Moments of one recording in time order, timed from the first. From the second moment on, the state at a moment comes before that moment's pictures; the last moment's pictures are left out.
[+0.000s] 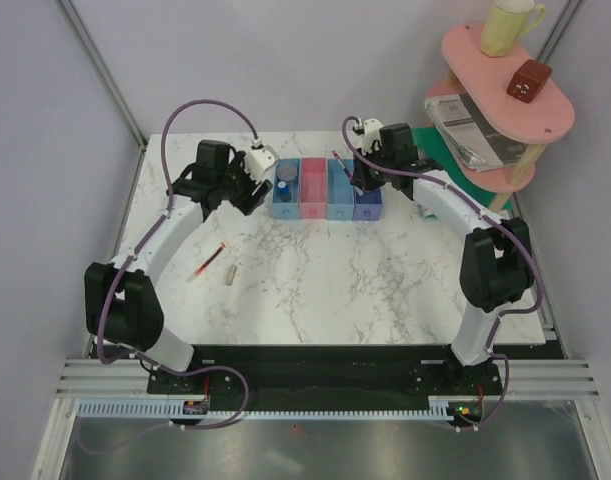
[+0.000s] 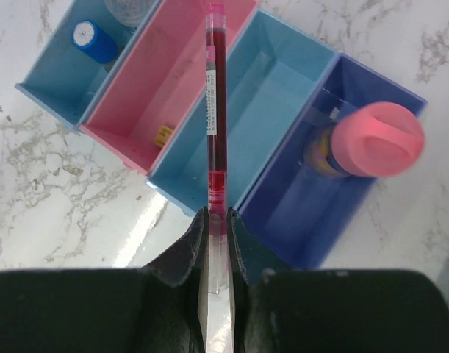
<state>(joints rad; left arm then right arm) -0.30 1.56 1.36 -0.44 0.29 0.57 0.33 1.81 1.50 -0.35 -0.26 -0.04</state>
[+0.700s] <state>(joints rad) 0.01 1.52 1.01 -0.50 0.33 0.79 0.38 2.11 1.66 -0.21 -0.07 0.09</state>
